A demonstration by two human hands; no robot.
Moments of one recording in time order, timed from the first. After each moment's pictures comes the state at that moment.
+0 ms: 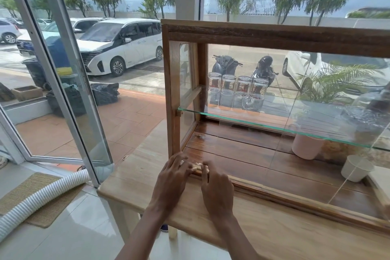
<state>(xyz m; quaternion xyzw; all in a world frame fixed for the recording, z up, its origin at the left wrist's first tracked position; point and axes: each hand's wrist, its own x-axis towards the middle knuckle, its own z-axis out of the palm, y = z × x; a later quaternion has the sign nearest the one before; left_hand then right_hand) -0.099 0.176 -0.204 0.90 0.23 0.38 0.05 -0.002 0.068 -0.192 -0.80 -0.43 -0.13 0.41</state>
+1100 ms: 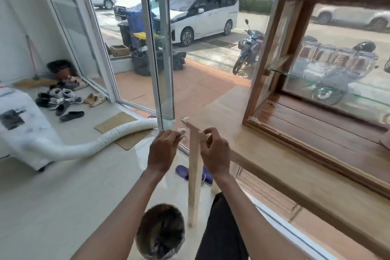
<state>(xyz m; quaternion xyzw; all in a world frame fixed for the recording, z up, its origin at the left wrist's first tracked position) -0.335 0.160 -0.225 0.80 0.46 0.39 0.02 -0.177 0.101 -0.210 -0.68 -0.54 0.04 0.49</state>
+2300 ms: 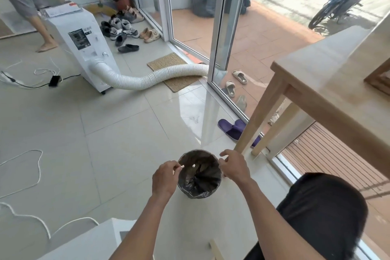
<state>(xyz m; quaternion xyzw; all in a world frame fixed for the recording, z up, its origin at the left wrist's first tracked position) -0.499 0.037 -0.460 0.59 0.75 0.19 0.23 -0.277 0.080 -0.429 -0.74 -0.56 0.35 0.12</state>
